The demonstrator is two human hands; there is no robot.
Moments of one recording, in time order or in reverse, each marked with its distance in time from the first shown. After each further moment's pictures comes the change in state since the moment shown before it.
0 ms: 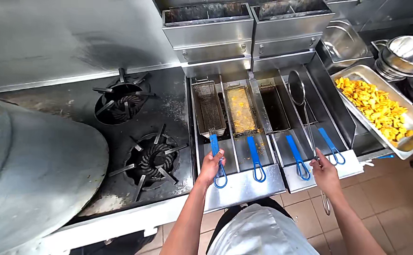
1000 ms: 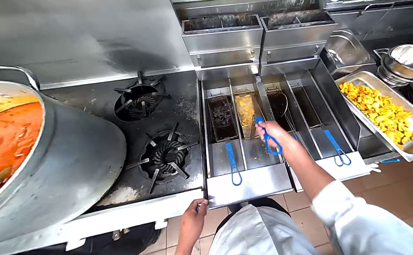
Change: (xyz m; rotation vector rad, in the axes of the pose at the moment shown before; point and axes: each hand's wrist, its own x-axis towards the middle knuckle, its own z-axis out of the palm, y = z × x) left_hand -0.171 -0.075 -0.107 0.740 0.386 -0.044; right_hand 0.060 -0.224 0.130 0.763 -0.647 0.463
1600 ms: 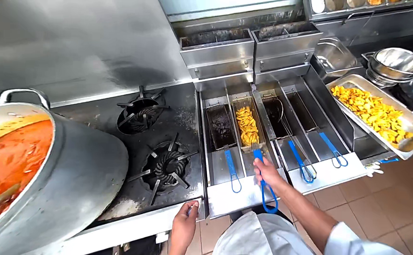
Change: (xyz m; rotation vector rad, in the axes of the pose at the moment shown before) left_hand 0.005 0.017 -0.029 -0.094 0.095 0.081; right_hand -0.058 0.133 -0.016 -0.049 -0.039 -0.083
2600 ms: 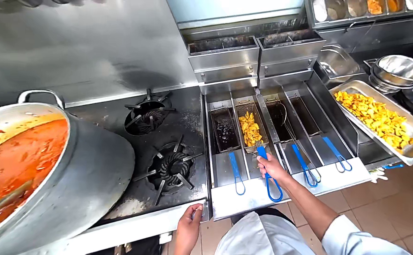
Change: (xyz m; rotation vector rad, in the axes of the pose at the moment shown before) left_hand 0.003 -0.013 -0.001 -0.107 -0.015 0.019; right_hand 0.027 -0.030 -0.001 -0.015 -0.016 -0.055
